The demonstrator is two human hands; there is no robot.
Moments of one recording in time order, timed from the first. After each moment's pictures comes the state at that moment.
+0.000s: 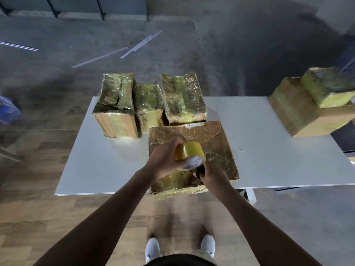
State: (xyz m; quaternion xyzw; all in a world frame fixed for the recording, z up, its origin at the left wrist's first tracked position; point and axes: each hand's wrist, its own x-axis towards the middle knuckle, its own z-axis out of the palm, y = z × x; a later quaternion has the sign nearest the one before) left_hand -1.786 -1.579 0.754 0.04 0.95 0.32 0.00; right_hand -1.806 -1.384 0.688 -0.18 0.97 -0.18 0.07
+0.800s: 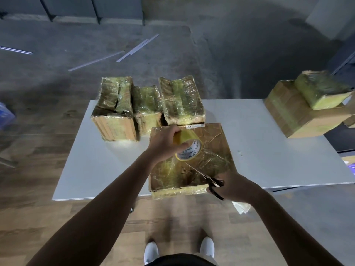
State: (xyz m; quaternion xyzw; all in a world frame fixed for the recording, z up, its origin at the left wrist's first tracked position) left_hand -1.826 -1.593 0.763 0.01 0.92 0.38 0.01; right_hand -1.793 -1.341 0.765 -0.13 0.91 -0.21 0.33
